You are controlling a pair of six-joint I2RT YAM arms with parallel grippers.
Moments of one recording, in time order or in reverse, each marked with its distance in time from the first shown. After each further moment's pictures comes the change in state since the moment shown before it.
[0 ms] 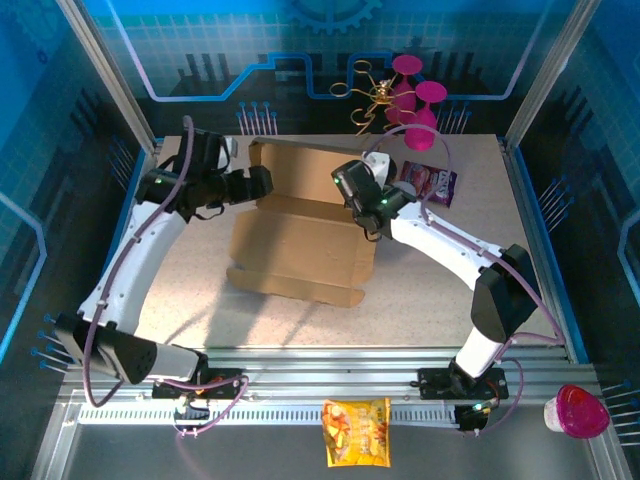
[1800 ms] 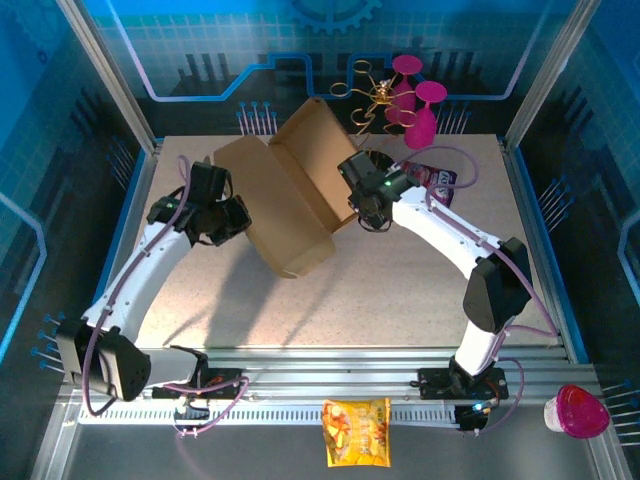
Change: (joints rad) left arm 0.006 -0.057 -0.292 0.043 -0.043 -0.254; right arm -0.056 0.069 0.142 -0.335 -0.332 0.706
